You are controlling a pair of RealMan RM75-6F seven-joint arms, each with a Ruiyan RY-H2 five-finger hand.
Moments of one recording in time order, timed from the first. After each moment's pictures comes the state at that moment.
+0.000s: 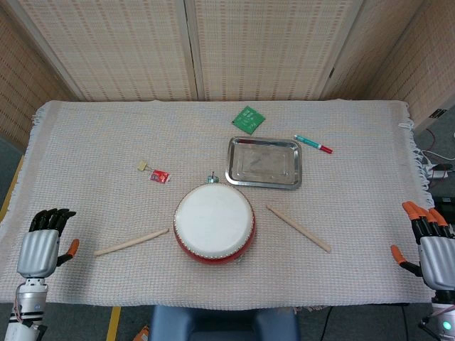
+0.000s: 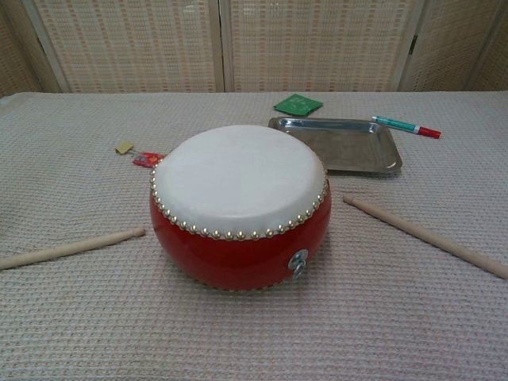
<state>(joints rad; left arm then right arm) -0.20 -1.30 -0.06 -1.61 1.35 1.48 0.27 0.02 -1.12 0.06 -1.62 -1.50 1.54 0.02</state>
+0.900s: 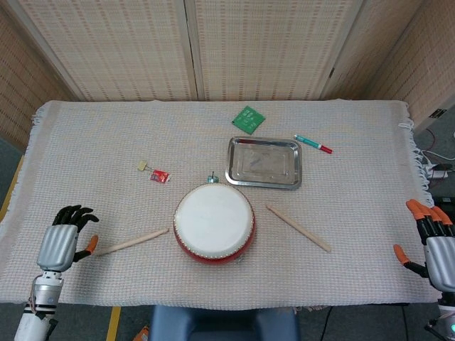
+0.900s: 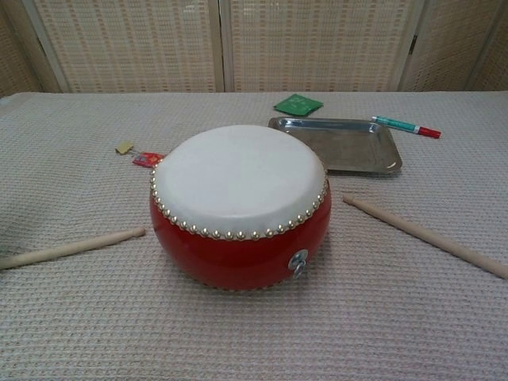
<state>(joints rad) -0.25 -1.30 -0.08 -1.65 1.39 1.37 0.18 0.01 -1.08 0.06 -1.61 -1.55 1.56 0.10</state>
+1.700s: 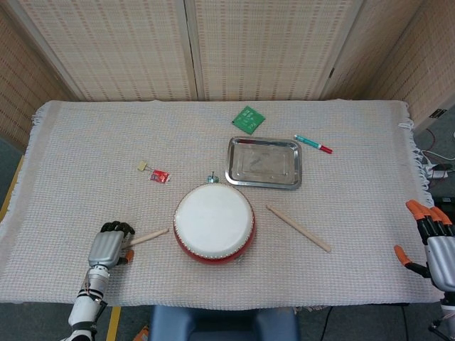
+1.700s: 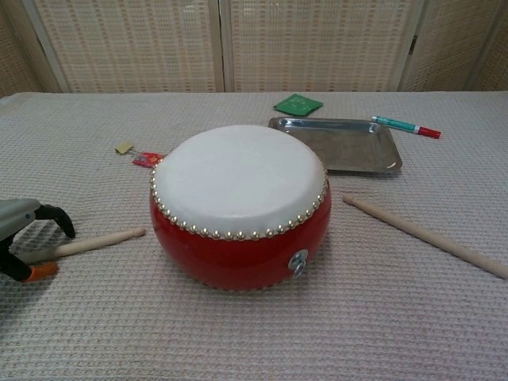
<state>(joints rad) -0.39 -1.55 -0.11 -1.60 0.95 1.17 0.61 0.02 -1.07 0.05 -1.59 -1.55 1.54 0.15</state>
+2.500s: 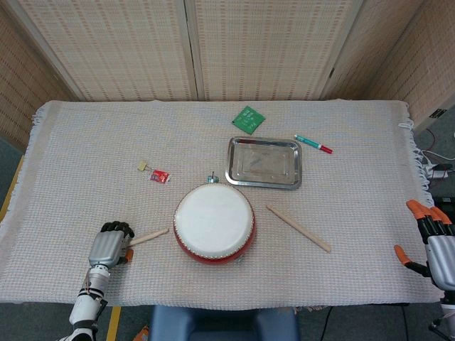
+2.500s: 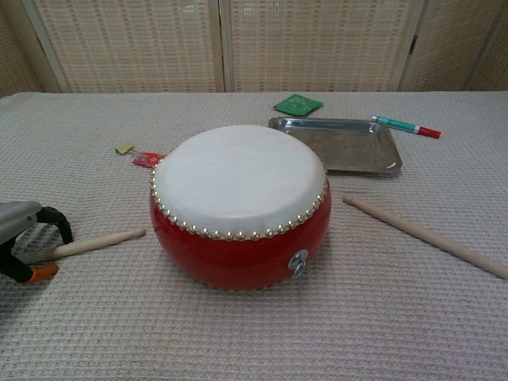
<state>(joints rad) -0.41 -1.56 -0.08 -1.57 0.95 1.16 0.56 0.02 -1.06 0.05 -1.60 -1.54 1.53 0.16</state>
